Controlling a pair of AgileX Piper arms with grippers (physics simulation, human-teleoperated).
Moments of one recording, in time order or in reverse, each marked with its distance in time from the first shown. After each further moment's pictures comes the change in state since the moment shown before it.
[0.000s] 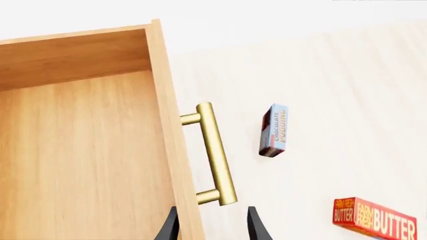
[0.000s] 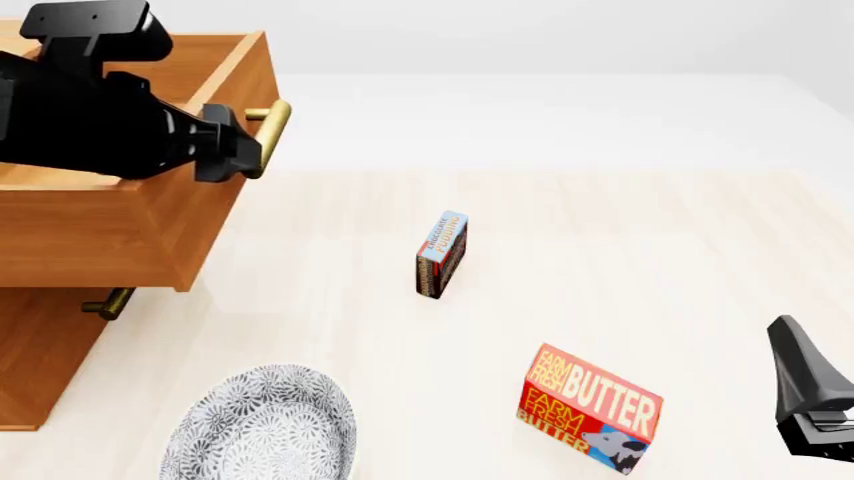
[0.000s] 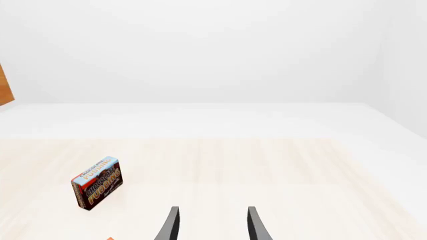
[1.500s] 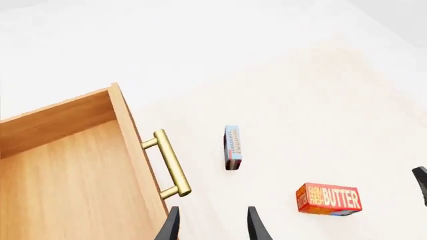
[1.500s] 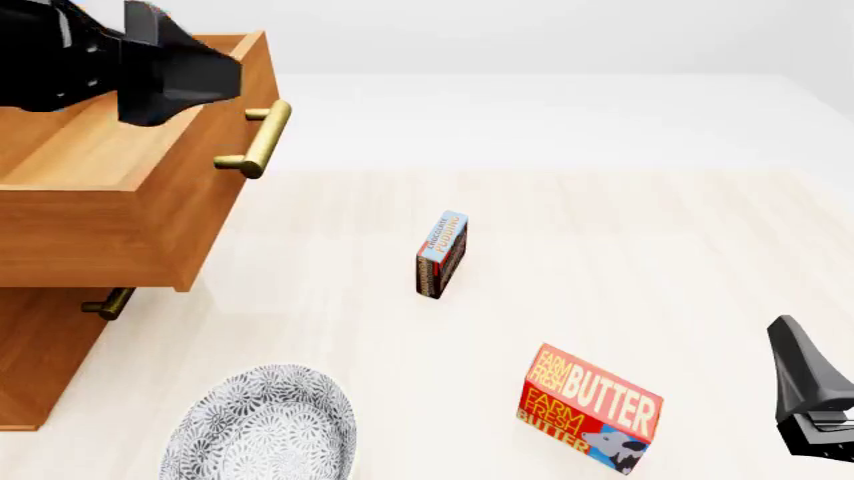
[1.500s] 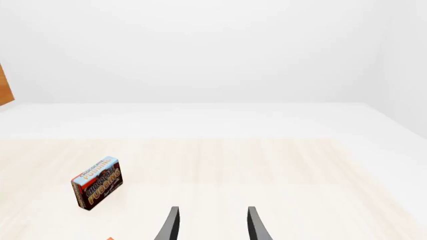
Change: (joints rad) left arm -0.169 -0.167 -0.146 0.106 0.095; right arm 0.000 0.000 0.000 0.000 0.000
